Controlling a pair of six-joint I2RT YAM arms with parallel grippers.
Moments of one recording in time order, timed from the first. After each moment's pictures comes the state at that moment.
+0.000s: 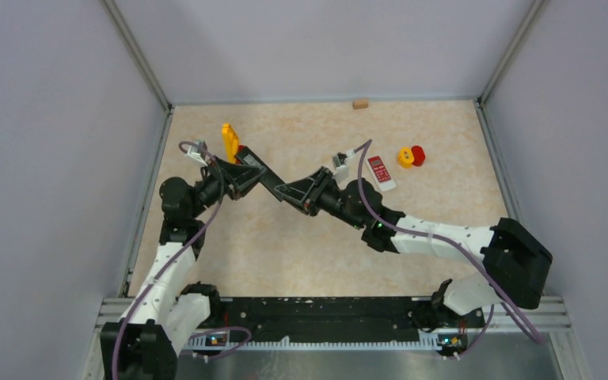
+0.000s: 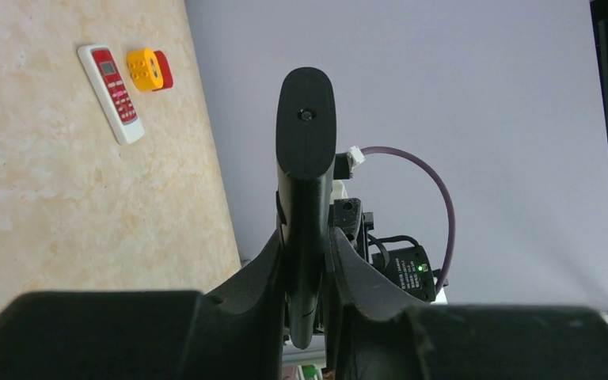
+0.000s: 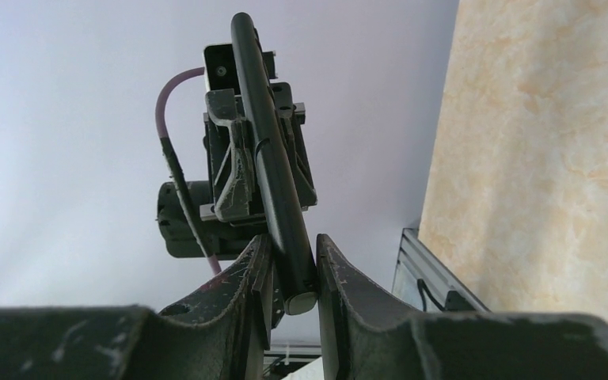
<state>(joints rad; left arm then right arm) -0.05 0.89 0.51 0.51 0.80 -1.46 1.00 1.40 0.81 0.60 0.02 1.43</state>
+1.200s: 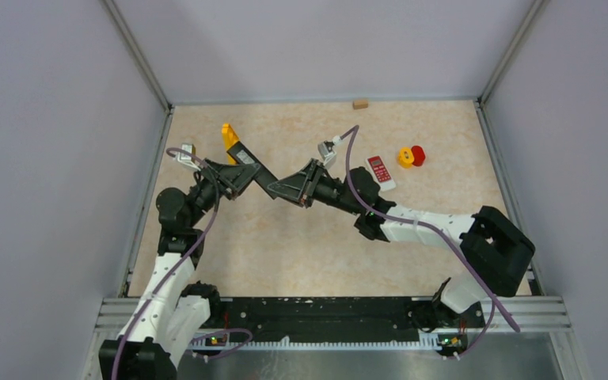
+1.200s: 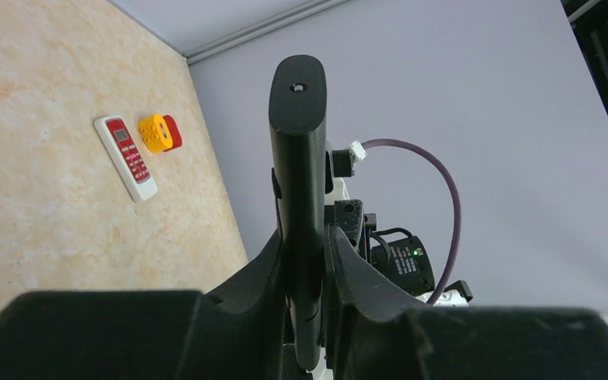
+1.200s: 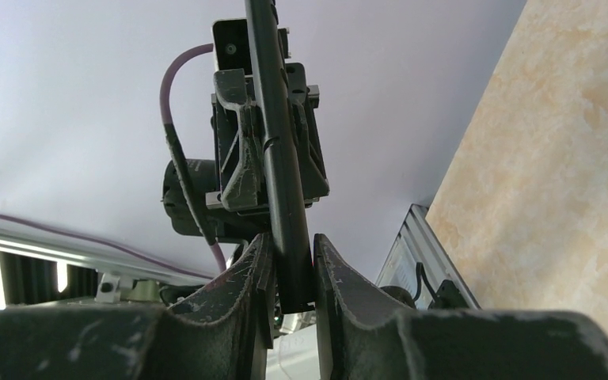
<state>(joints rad) -0.07 0.77 0.47 0.54 0.66 -1.39 0.92 1.53 0.87 0.79 -0.25 1.34</state>
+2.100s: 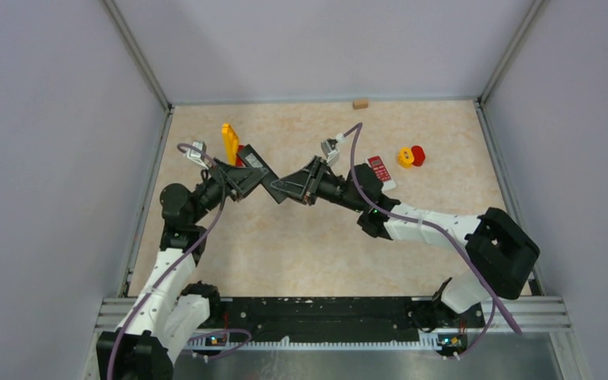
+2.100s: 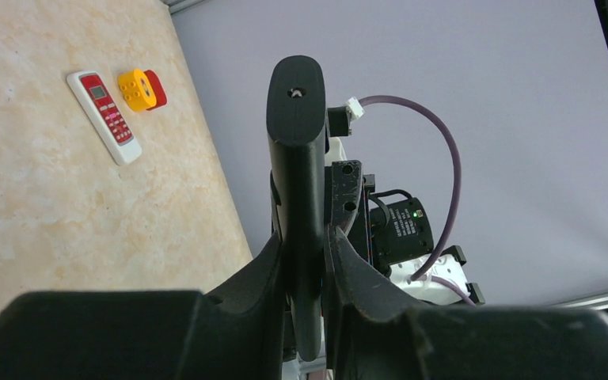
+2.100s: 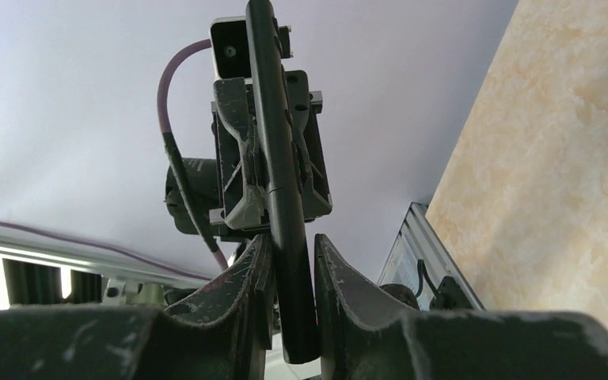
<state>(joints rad) -0.11 0.82 0.50 0.55 0.74 -1.39 0.90 1.50 0.87 0.75 -0.27 1.36</state>
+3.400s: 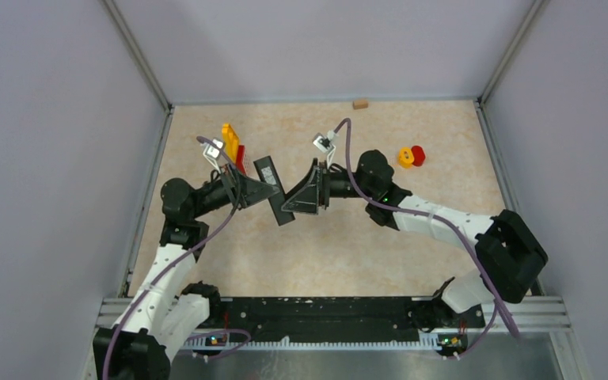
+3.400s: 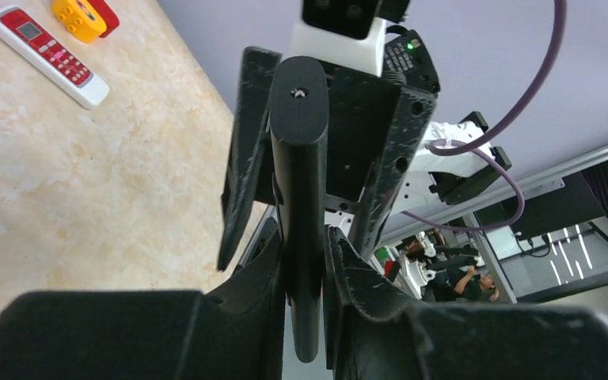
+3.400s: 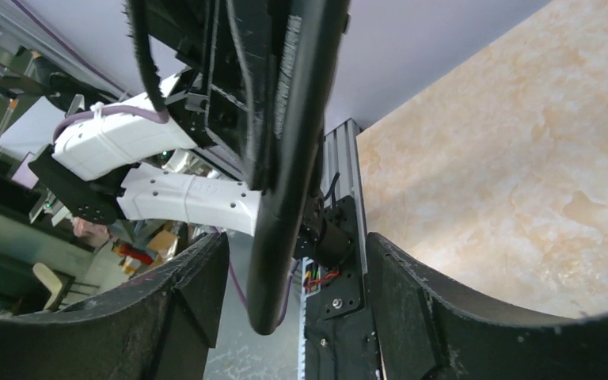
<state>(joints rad) -0.13 0.85 0.55 0.53 1.02 -1.20 0.79 1.44 0.91 0.64 -0.77 0.81</state>
